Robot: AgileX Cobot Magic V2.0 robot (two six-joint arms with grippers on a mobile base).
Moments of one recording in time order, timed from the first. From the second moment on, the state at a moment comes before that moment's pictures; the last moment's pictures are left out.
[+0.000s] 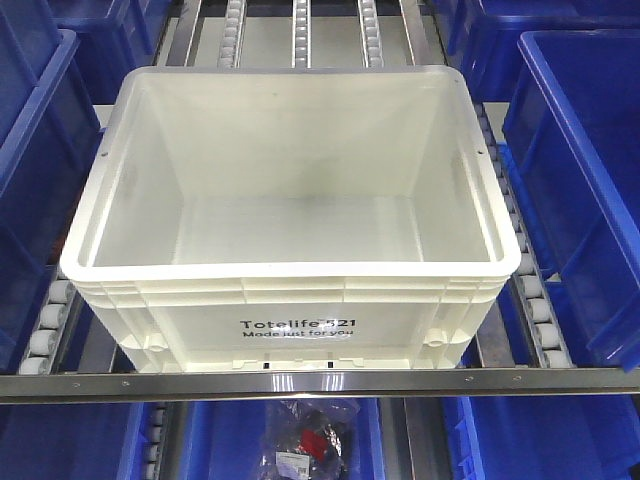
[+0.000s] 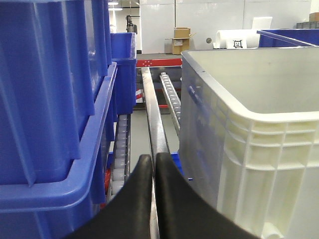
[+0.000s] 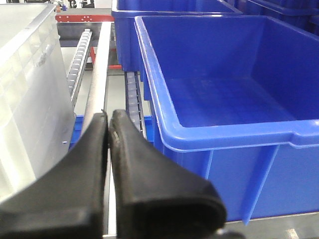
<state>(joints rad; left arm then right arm) -0.02 -0.01 0.03 0.02 0.03 -0.05 0.04 -0.01 0.03 -0.04 0.00 0.05</state>
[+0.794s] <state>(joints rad) -0.02 -0.01 0.03 0.02 0.03 -0.05 0.04 -0.01 0.03 -0.04 0.00 0.05</state>
